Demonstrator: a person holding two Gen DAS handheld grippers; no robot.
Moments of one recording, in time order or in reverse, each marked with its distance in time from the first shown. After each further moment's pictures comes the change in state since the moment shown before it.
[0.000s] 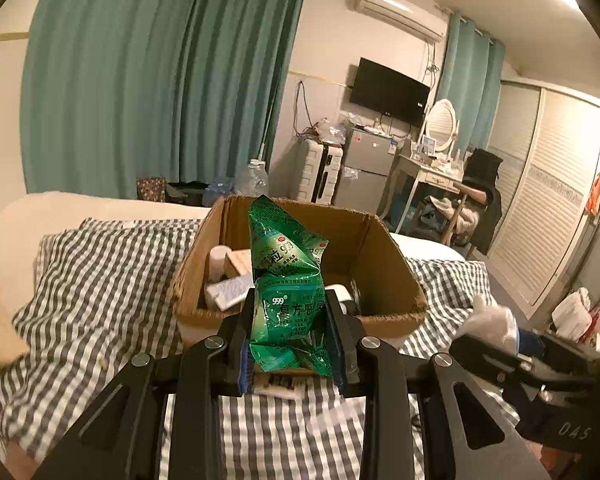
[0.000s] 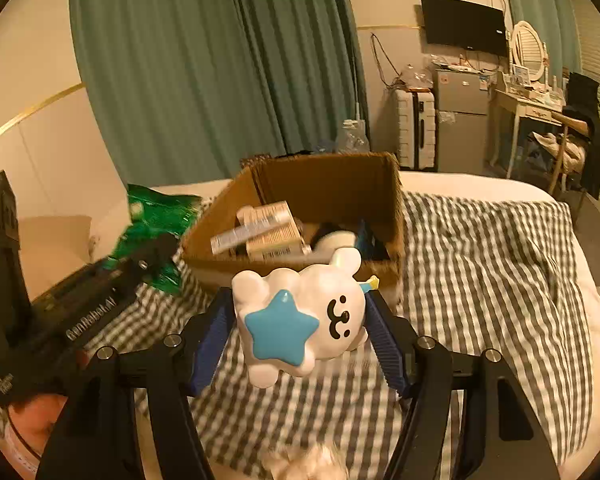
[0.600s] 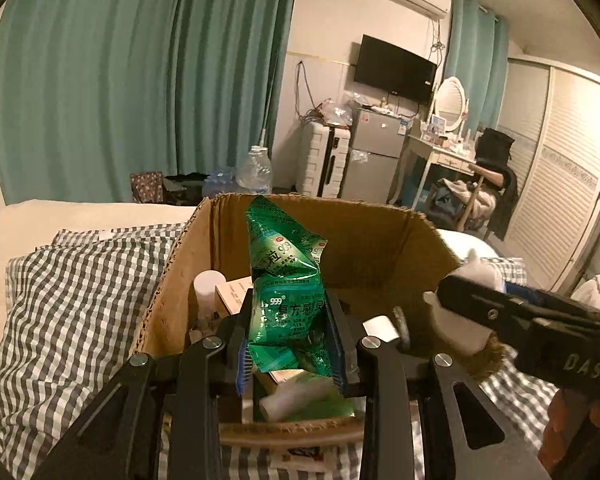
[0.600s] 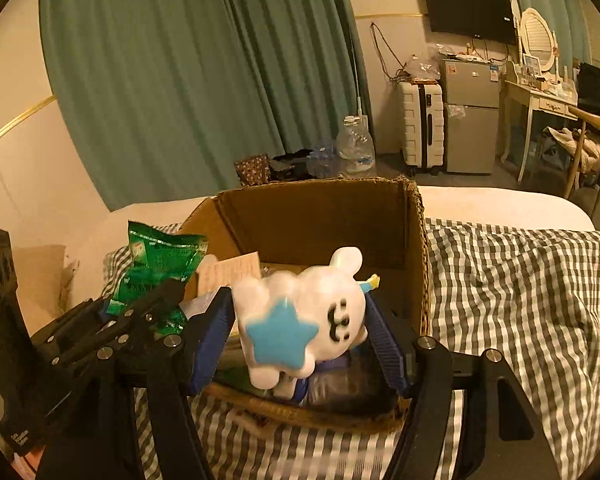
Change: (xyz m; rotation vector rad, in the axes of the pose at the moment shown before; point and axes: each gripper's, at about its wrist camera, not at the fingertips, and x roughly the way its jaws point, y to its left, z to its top) left arm 0.117 0.011 0.022 0.038 0.054 0.035; right arm 0.115 -0.040 0.055 0.031 0.005 0.013
